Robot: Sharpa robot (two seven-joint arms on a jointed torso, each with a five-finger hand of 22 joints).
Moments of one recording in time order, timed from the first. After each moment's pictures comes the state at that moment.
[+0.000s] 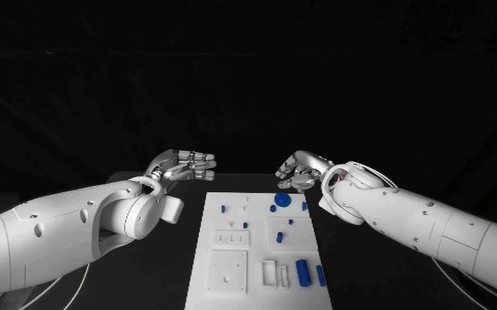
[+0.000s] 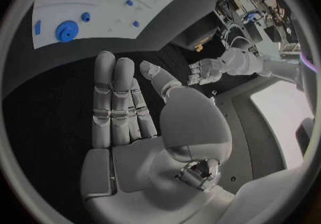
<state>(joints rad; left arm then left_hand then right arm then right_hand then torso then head) 1.32 -0.84 -0.20 1.47 -0.05 -0.36 0.32 1.38 -0.01 0.20 -0.13 0.11 1.02 0.15 0.06 0.06 1.16 0.11 0.06 0.06 1.25 0.09 0.07 0.08 0.07 0.98 0.06 0.34 0.22 1.09 -0.59 0.14 1.14 -1.38 -0.26 0.03 1.23 -0.09 0.35 -0.29 0.37 1.08 0.13 0.06 0.06 1.12 0.09 0.05 0.06 1.46 -0.03 0.74 0.51 0.14 1.33 -0.05 0.74 0.51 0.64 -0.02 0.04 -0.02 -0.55</state>
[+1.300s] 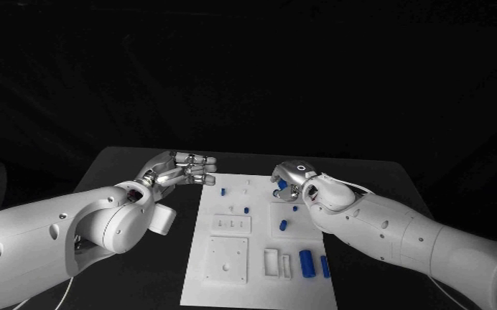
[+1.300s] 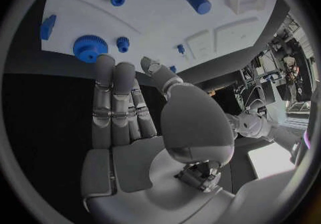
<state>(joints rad) 1.35 -0.88 -0.20 1.58 -0.09 -0.30 0.31 1.35 -0.01 0.19 -0.14 0.11 1.02 0.15 0.06 0.06 1.15 0.12 0.06 0.06 1.25 0.09 0.07 0.08 0.07 0.98 0.07 0.33 0.20 1.03 -0.51 0.14 1.03 -1.86 -0.37 -0.13 1.27 -0.13 0.39 -0.28 0.28 1.08 0.13 0.06 0.06 1.11 0.09 0.05 0.06 1.45 -0.01 0.85 0.46 0.14 1.40 -0.04 0.55 0.85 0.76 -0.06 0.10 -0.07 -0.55</state>
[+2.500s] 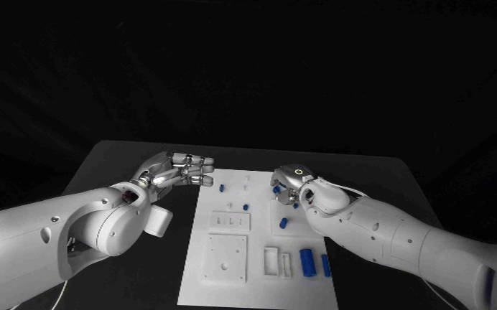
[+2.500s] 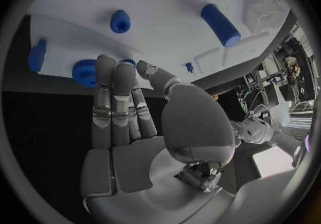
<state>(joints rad) 1.37 -0.88 -0.20 1.59 -0.09 -0.29 0.31 1.35 -0.01 0.19 -0.15 0.11 1.02 0.15 0.06 0.06 1.15 0.12 0.06 0.06 1.24 0.09 0.07 0.08 0.07 0.98 0.07 0.32 0.19 1.02 -0.48 0.14 0.96 -1.87 -0.38 -0.14 1.25 -0.15 0.57 -0.27 0.21 1.09 0.13 0.06 0.06 1.12 0.09 0.05 0.06 1.45 -0.01 0.87 0.46 0.15 1.43 -0.04 0.48 0.98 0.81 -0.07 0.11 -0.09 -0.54</state>
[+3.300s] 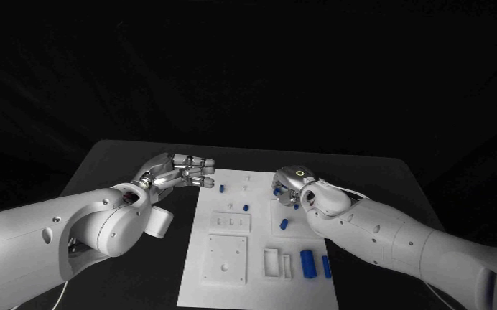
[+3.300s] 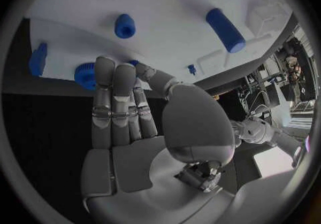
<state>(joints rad) 1.37 -0.88 -0.20 1.59 -0.09 -0.29 0.30 1.35 -0.01 0.19 -0.14 0.11 1.02 0.15 0.06 0.06 1.15 0.12 0.06 0.06 1.24 0.09 0.07 0.08 0.07 0.98 0.08 0.31 0.18 1.02 -0.48 0.14 0.96 -1.87 -0.39 -0.14 1.25 -0.14 0.66 -0.26 0.11 1.16 0.11 0.06 0.06 1.22 0.07 0.05 0.06 1.44 -0.02 0.87 0.46 0.15 1.44 -0.04 0.47 1.05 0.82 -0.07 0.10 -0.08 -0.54</state>
